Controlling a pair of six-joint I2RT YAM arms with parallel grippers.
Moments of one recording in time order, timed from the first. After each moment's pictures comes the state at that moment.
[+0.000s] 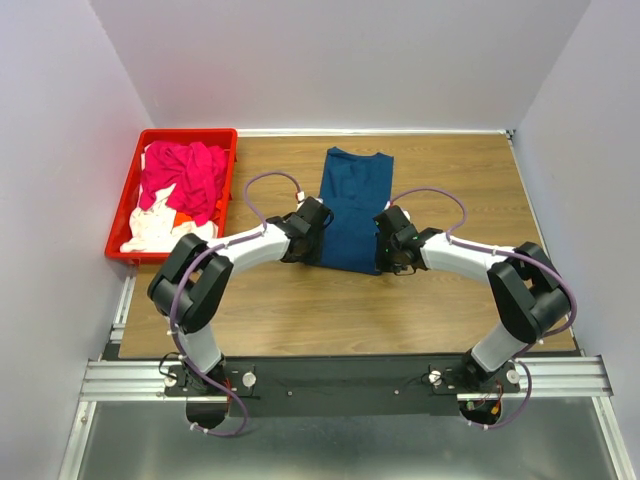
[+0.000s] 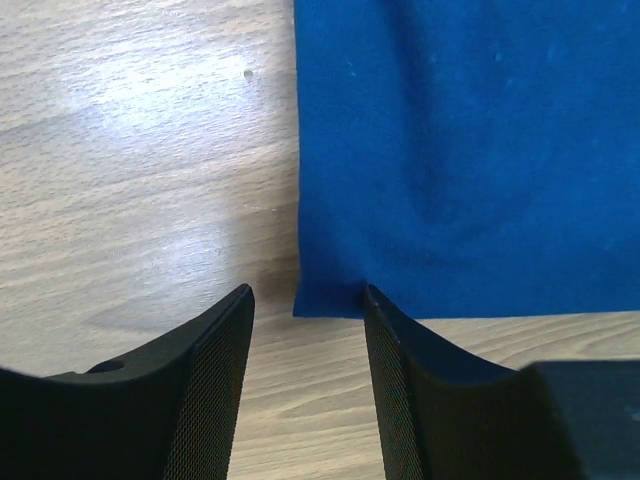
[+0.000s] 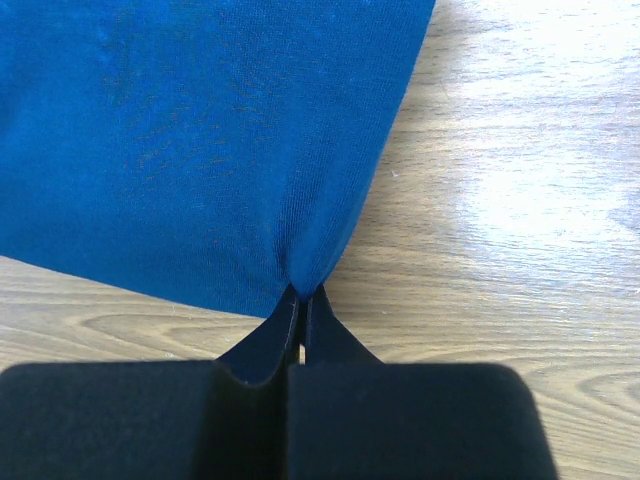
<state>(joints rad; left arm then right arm) -0.67 1.74 1.07 -0.40 -0.18 -0.48 0.61 1.63 0.87 -0.33 0.11 0.59</state>
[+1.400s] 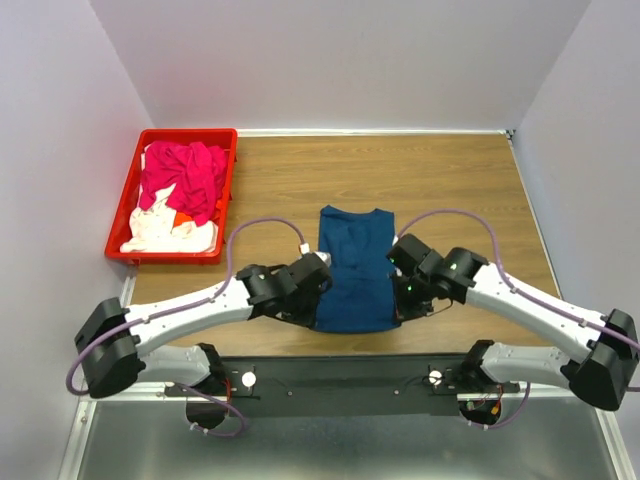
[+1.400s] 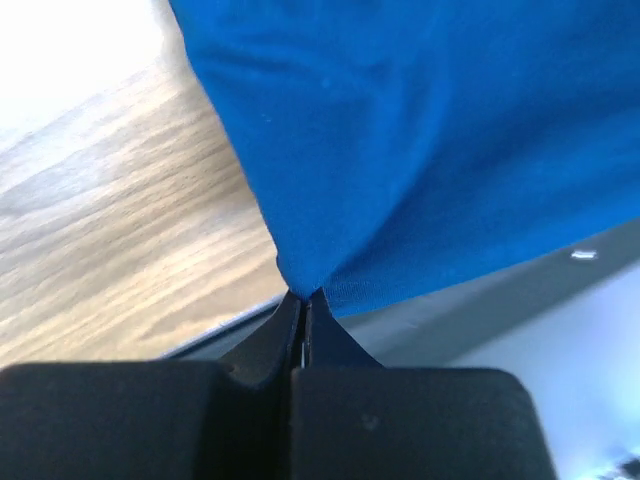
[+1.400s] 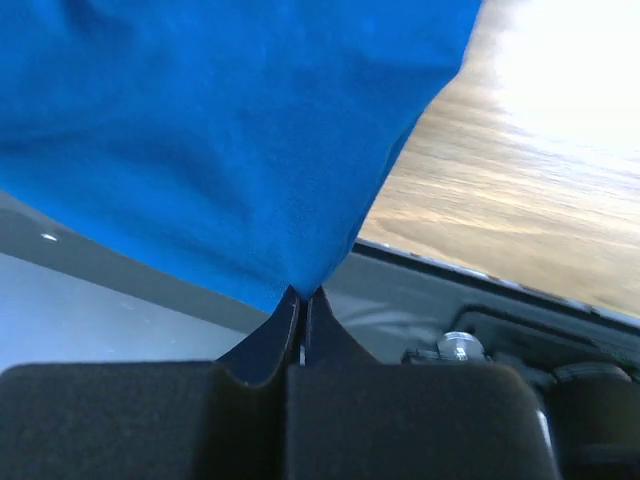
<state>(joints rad) -1.06 1.26 0.81 -0.69 0.00 -0.74 0.86 1.15 0.83 -0.95 -0.08 0.72</state>
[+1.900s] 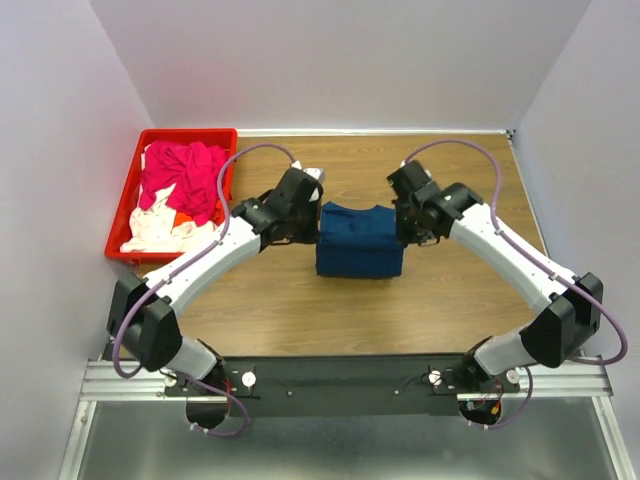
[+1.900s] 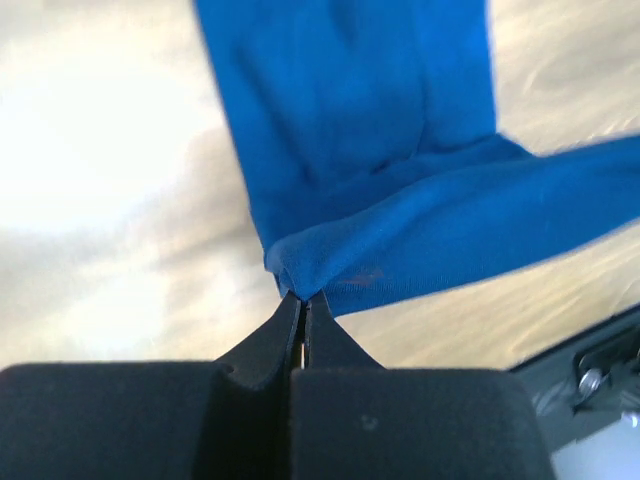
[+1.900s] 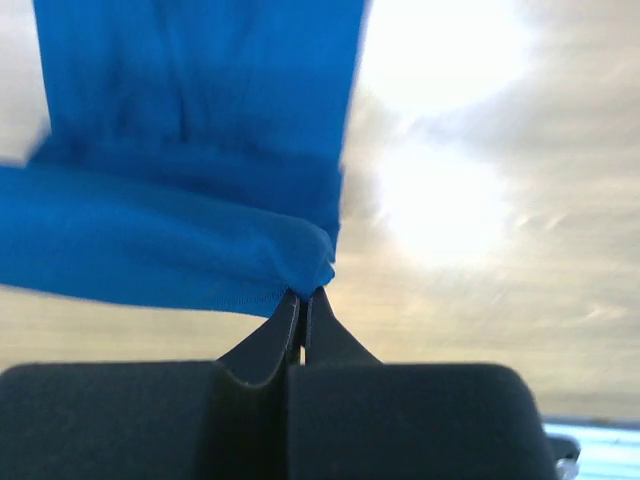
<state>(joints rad) -0.68 1.44 1.22 -0.65 0.00 -0.48 0.65 1.45 1.35 -1.03 0.25 0.50</state>
